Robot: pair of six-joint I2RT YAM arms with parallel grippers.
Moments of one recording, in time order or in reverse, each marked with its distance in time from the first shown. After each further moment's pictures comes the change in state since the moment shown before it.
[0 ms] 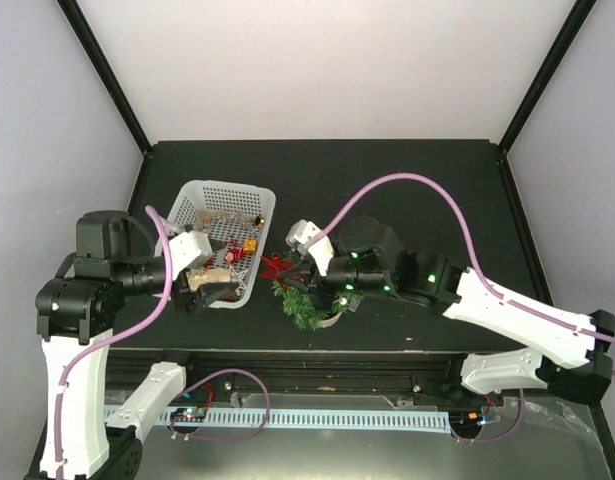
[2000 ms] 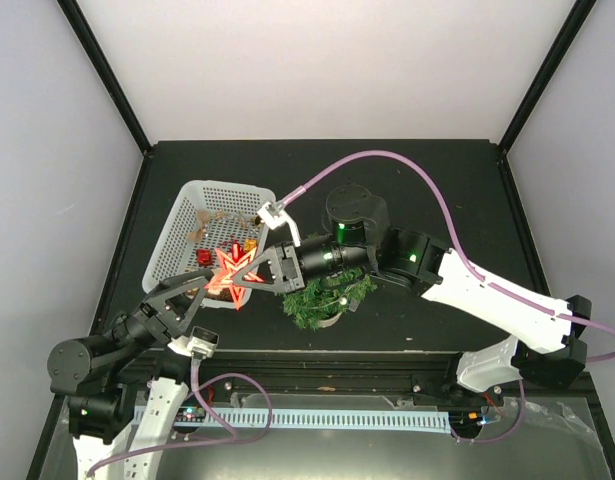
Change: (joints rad) left arm -0.079 -0.697 -0.624 1.078 -0.139 1.276; right arm 0.006 0.148 0.259 0.158 -0.446 0.726
